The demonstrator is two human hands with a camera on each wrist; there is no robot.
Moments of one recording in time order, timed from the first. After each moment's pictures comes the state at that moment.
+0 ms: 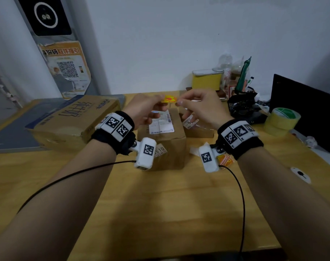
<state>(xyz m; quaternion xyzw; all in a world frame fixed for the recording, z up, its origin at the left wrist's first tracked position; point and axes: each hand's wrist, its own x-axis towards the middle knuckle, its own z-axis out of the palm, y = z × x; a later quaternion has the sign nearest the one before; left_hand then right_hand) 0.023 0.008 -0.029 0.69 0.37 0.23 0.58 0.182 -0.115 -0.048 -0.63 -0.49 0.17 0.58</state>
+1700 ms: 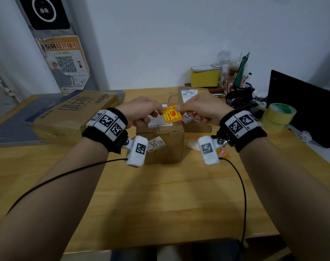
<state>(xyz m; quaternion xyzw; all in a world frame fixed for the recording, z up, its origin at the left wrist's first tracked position) 0.005 0.000 -0.028 0.78 0.37 0.09 0.50 0.186 -0.120 -0.044 -0.76 -0.42 0.27 0.42</state>
